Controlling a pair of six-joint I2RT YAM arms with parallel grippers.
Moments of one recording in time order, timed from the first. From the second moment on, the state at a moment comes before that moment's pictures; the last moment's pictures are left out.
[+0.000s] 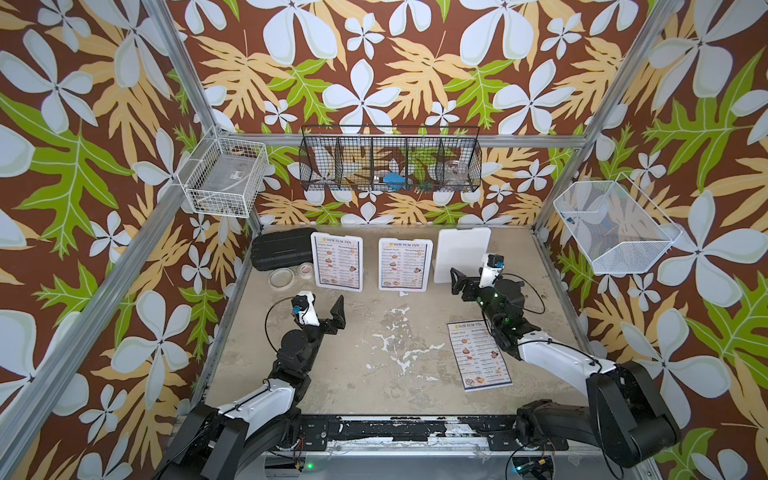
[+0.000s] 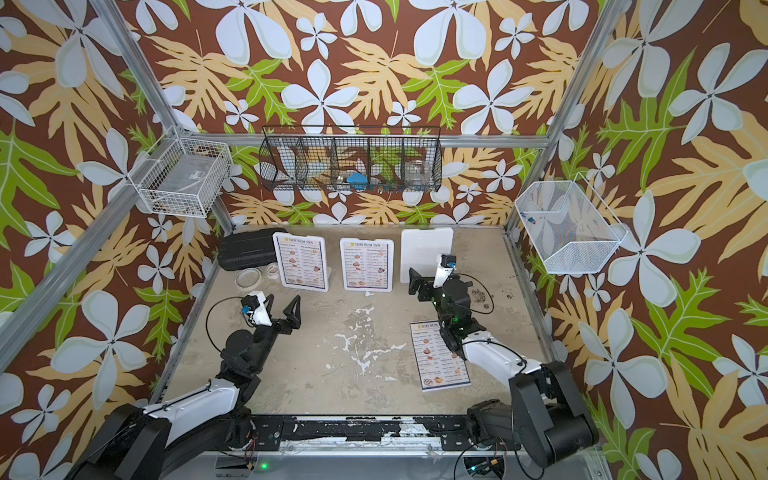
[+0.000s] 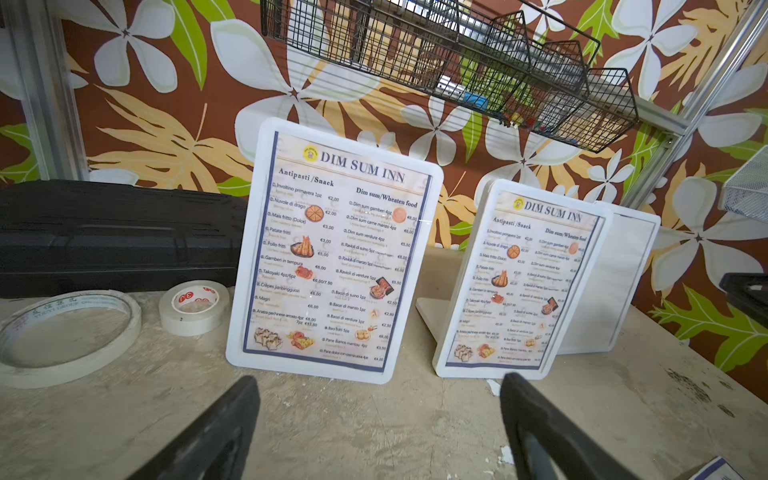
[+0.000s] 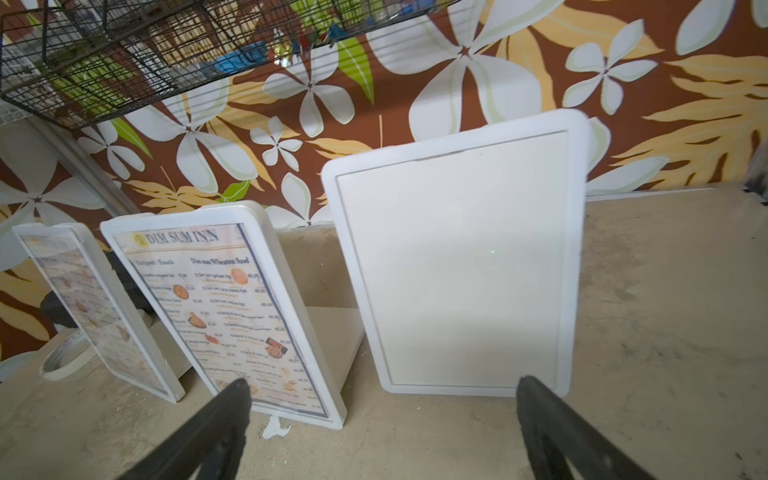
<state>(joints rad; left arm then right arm) -0.32 1.03 0.07 0.99 -0.13 -0.28 0.30 1.27 0.52 0.58 0.09 0.29</state>
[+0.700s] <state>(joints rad) -0.32 1.00 0.08 0.94 -0.16 -0.31 0.07 1.33 0.49 0.80 0.03 0.27</state>
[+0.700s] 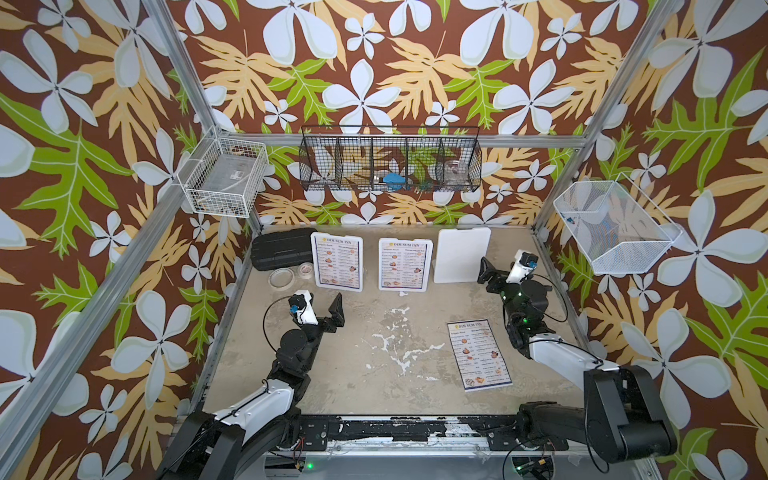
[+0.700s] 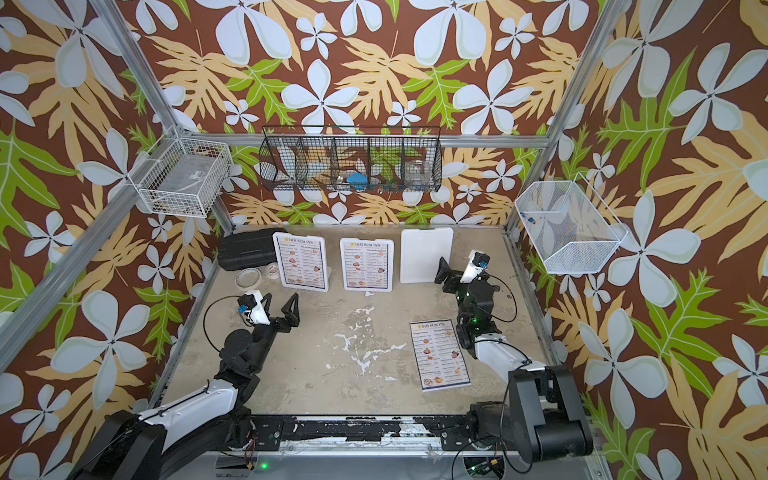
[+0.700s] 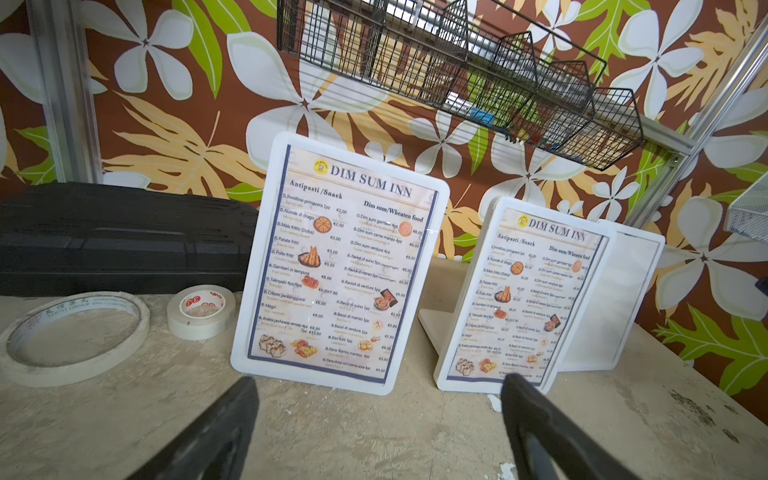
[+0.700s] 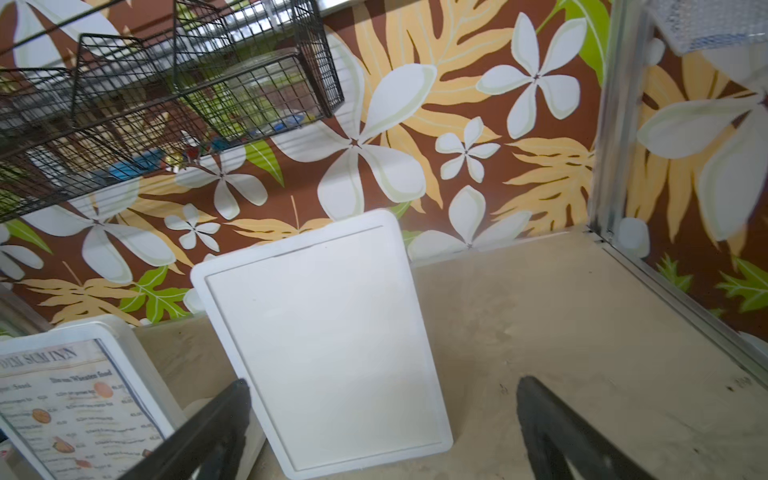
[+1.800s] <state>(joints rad) -0.32 0.93 0.05 0.91 -0.13 -0.33 -0.10 2.05 0.96 1.13 -0.50 0.63</state>
